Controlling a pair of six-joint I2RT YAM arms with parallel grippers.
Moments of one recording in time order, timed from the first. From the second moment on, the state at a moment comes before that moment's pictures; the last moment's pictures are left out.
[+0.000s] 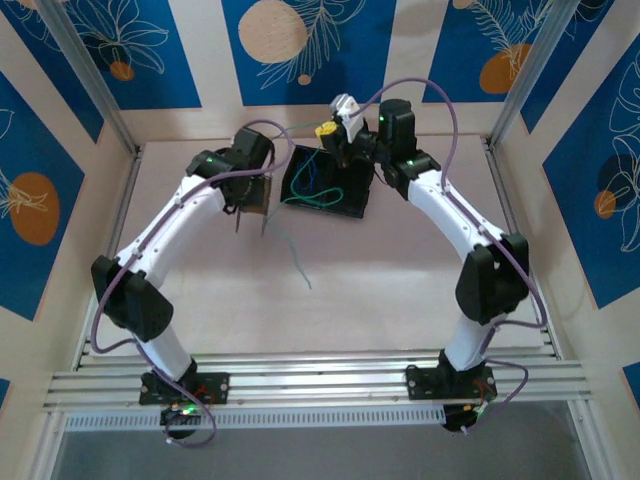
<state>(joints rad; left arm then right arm) -0.48 1.70 1.78 -1.14 -0.40 -0.32 0.41 1.71 1.56 -0.04 -0.59 -0.24</state>
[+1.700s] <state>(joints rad) 0.03 1.58 1.86 -0.86 0.65 -0.82 0.49 1.69 1.38 -0.23 -0.49 -0.38</state>
